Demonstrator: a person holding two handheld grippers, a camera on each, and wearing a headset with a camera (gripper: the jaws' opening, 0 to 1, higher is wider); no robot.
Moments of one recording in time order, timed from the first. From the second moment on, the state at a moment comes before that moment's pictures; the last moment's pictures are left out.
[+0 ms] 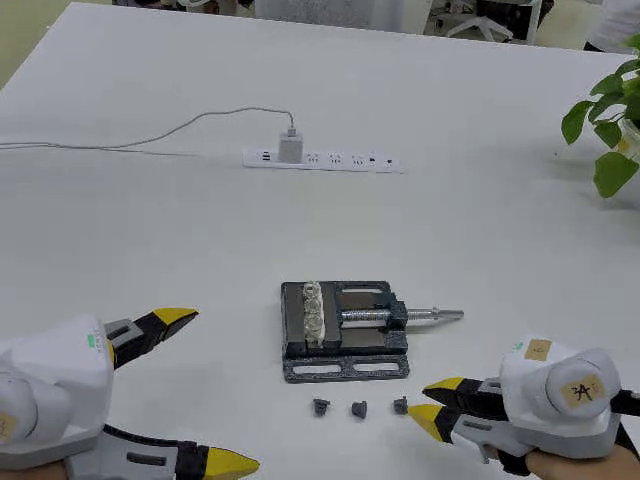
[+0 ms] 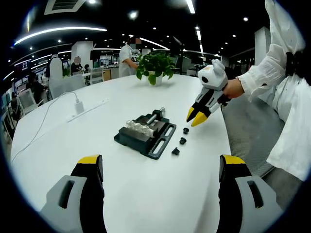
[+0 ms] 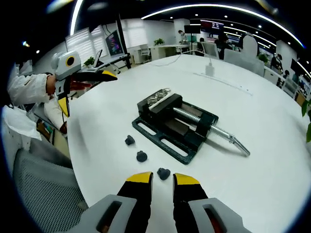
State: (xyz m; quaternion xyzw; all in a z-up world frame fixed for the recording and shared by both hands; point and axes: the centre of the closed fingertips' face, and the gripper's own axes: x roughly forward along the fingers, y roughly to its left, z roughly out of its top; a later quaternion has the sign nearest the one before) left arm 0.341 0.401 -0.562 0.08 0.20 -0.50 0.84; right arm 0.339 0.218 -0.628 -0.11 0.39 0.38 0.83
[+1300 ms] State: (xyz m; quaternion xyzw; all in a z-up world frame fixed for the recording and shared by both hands) left arm 0.342 0.400 -0.567 0.07 0.20 -0.51 0.84; right arm 0.340 0.218 -0.642 -0.09 0.43 0.34 0.83
